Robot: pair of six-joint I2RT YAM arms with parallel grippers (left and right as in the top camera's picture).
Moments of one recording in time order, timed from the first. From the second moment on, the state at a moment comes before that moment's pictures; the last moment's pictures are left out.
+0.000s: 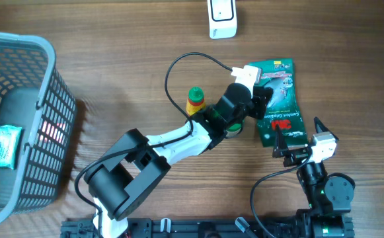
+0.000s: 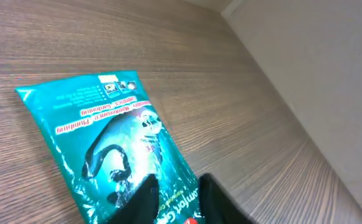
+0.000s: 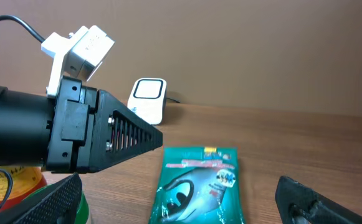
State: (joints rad) left arm -0.86 1.94 1.09 0.49 0.06 -0.63; right arm 0.00 0.03 0.01 0.01 -0.17 -0.01
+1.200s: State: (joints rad) left arm 0.38 0.88 1.10 -0.31 -0.24 -0.50; right arm 0.00 0.03 0.01 0.01 -0.17 -0.01
